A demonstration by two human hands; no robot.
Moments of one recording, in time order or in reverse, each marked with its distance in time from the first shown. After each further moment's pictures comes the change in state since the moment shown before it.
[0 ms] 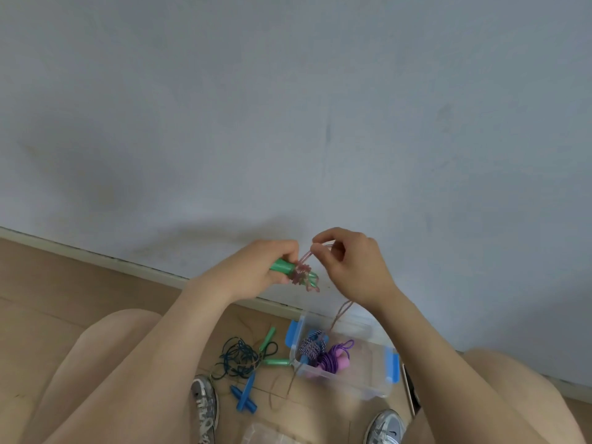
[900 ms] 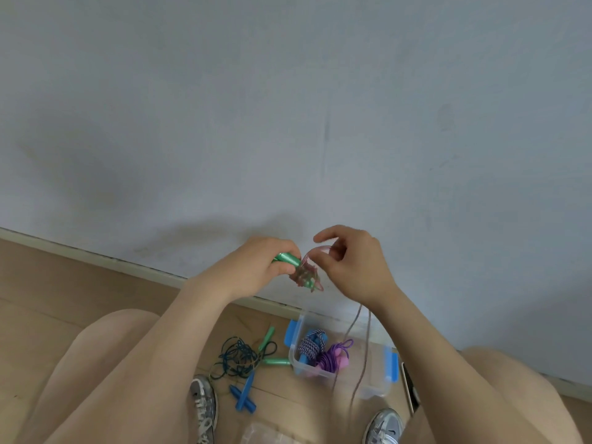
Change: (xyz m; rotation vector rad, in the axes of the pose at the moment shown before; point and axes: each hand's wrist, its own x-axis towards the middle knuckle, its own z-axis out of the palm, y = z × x) left_hand 0.002 0.006 -0.003 -0.015 0.030 -0.010; right_hand -0.001 -0.002 -0.003 0.111 0.013 0.065
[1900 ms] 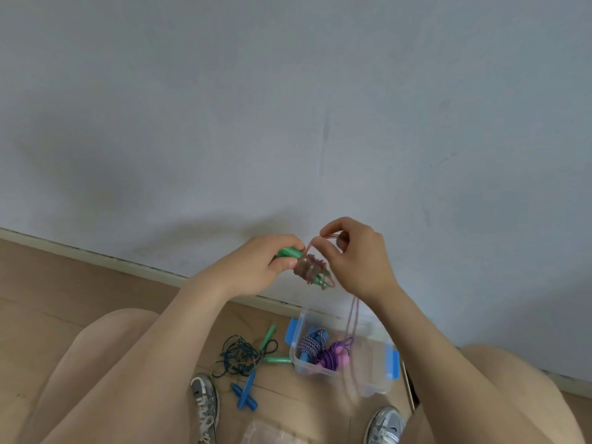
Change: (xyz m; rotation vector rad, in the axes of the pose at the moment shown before) left_hand -0.002 0.009 0.000 -0.040 0.009 -0.006; right_hand 0.003 0.000 0.003 -0.056 0.103 0.020
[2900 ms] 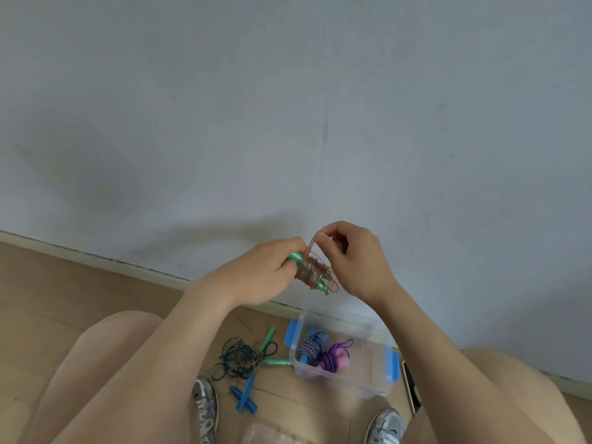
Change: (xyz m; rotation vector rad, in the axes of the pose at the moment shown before) left_hand -0.005 0.018 0.002 -0.003 -0.046 -0.037; right_hand 0.000 -0.003 -0.005 0.164 -0.084 -0.046
